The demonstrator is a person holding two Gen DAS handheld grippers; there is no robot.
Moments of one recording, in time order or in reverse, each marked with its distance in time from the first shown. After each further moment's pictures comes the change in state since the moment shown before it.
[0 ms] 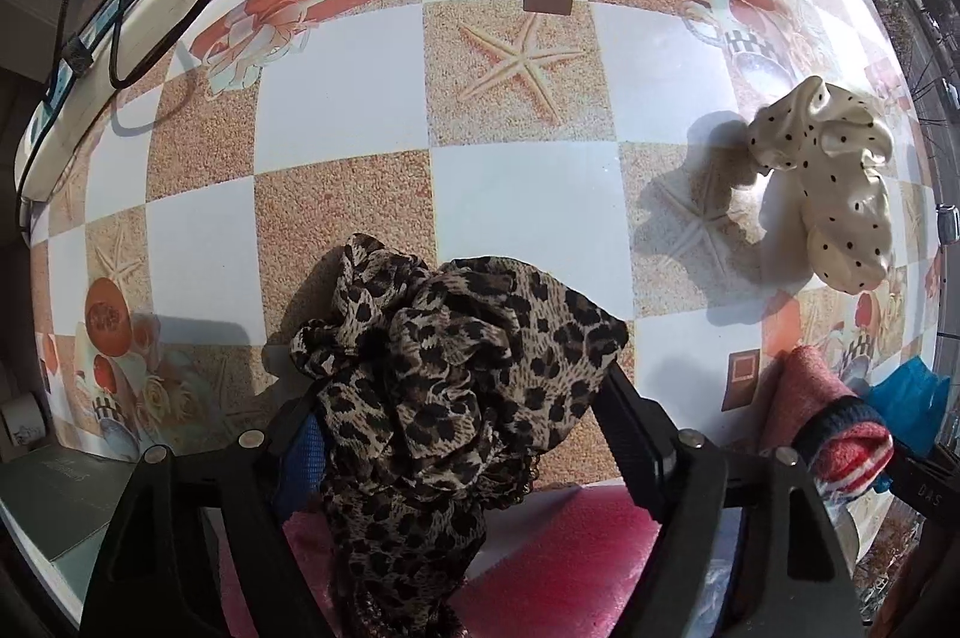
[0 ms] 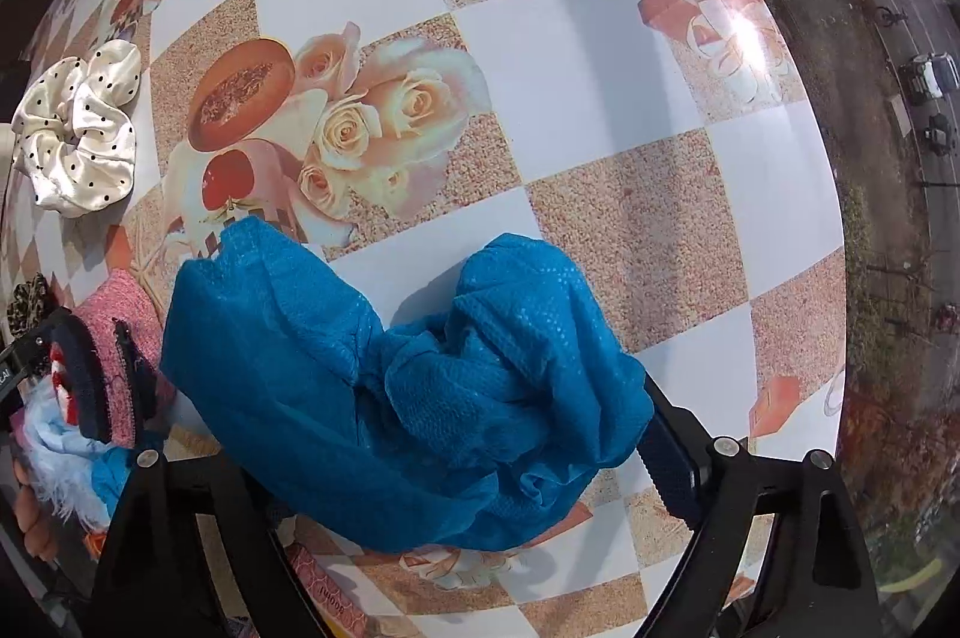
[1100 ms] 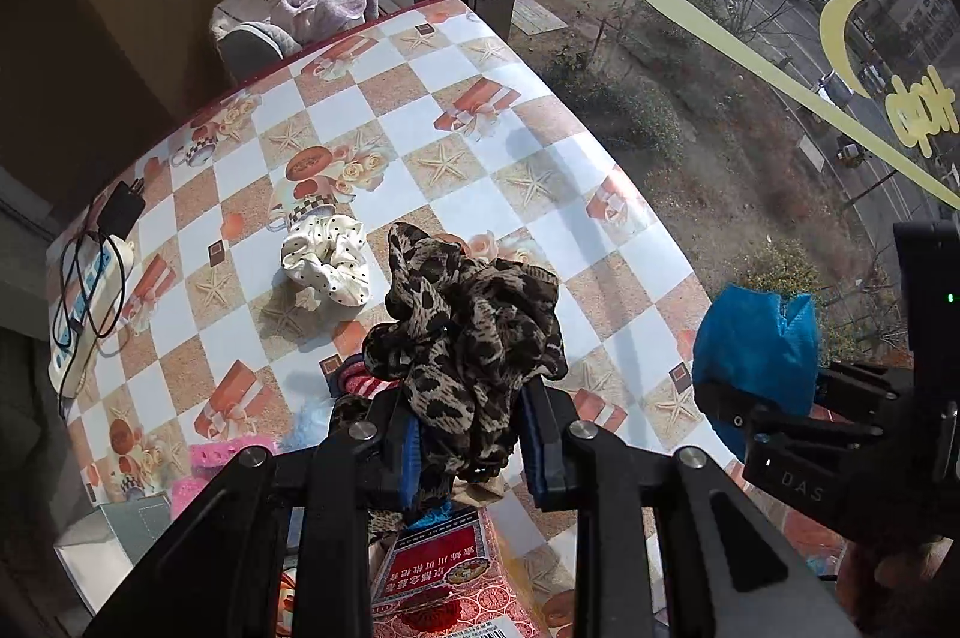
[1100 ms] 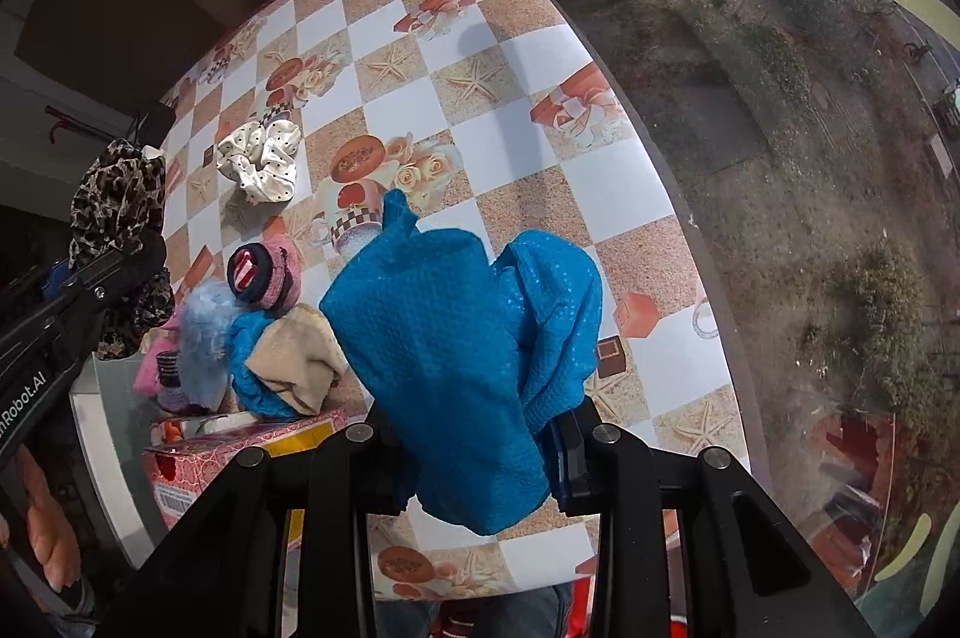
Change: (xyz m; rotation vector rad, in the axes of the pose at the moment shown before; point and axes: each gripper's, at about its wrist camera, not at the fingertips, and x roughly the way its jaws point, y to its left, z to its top) left arm -0.193 -0.217 -0.122 0.469 -0.332 -0.059; right arm -0.130 -0.074 -0.094 -0.011 -0.237 0.195
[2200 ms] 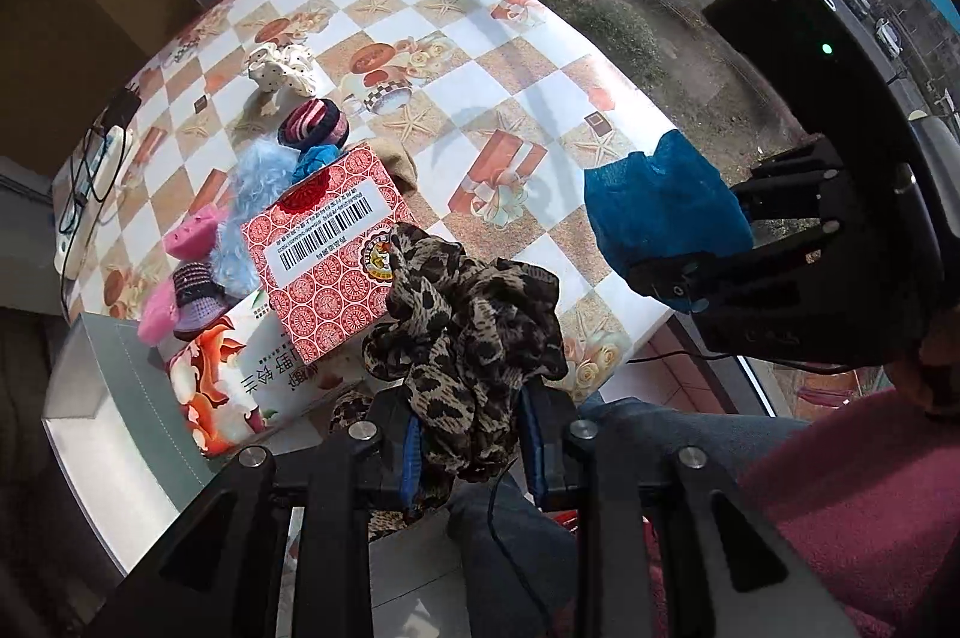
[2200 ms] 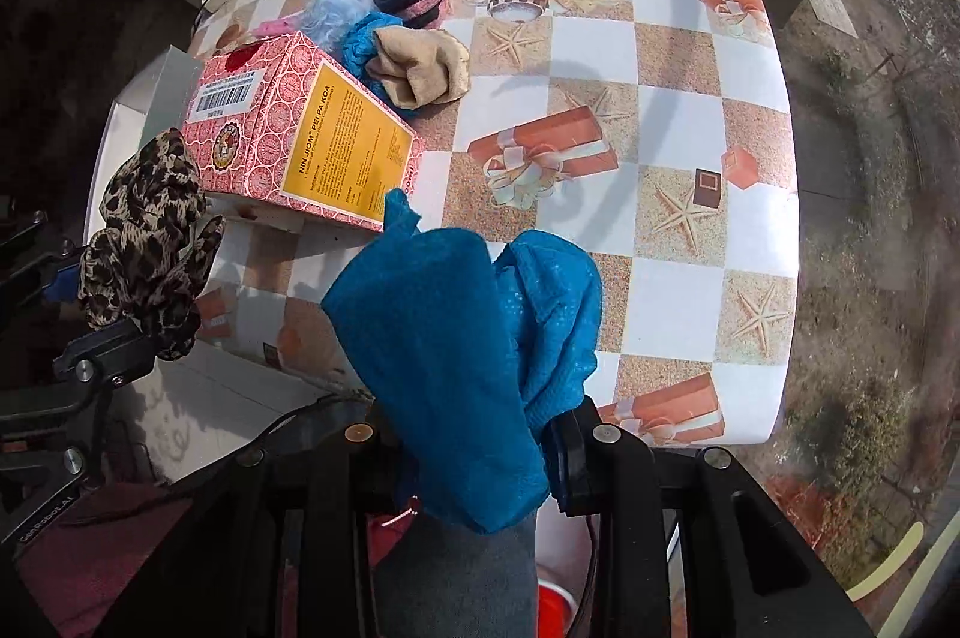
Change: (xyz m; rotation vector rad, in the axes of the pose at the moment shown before) left arm -0.056 -0.041 -0.181 0.089 0.141 0.001; right arm 0.003 0.035 -0.131 -0.448 0.187 0.085
